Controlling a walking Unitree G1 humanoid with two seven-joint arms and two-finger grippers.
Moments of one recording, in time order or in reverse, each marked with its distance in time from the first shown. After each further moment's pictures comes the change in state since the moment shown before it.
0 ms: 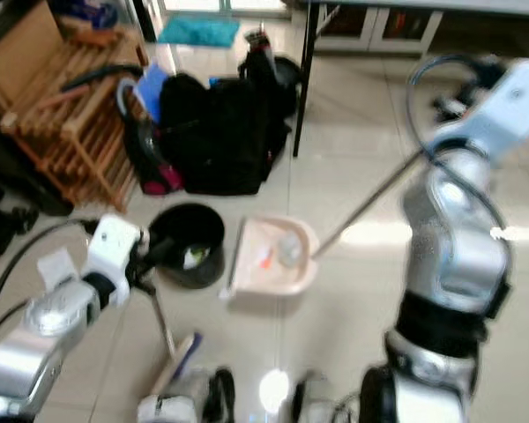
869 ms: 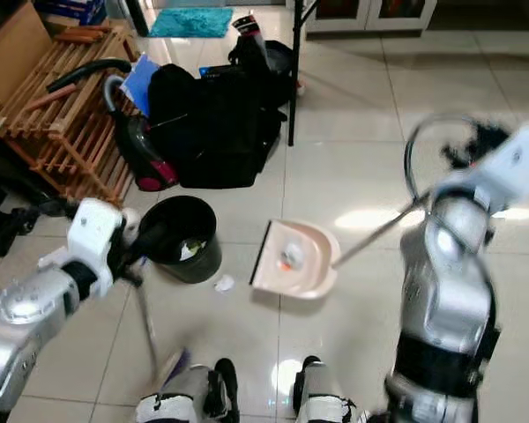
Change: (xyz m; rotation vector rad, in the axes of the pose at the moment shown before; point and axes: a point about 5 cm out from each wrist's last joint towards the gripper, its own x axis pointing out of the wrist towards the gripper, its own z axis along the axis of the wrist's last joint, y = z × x) left arm -0.013 0.017 0.008 -0.024 0.022 -0.015; right arm -0.009 -0.038 -0.018 -0.042 -0.100 -0.133
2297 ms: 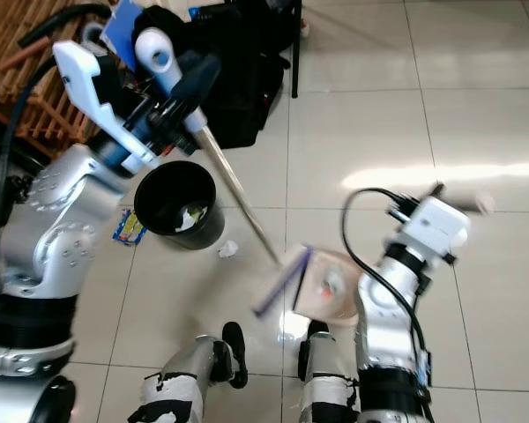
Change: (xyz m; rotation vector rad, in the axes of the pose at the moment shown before) left arm 0.019 -0.022 0.179 -0.087 -0.827 -0.294; right arm -0.047 -0.020 -0.103 -0.212 -0.056 -0.069
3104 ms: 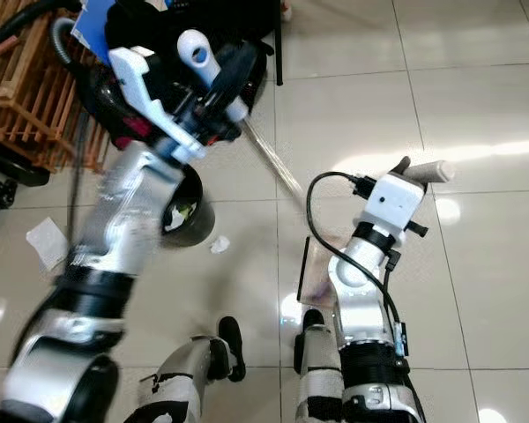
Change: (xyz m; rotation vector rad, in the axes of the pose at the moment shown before) left arm 0.035 -0.009 -0.029 -0.164 -0.105 -0.032; right arm -0.004 0.048 0.013 -0.059 -0.122 0.107
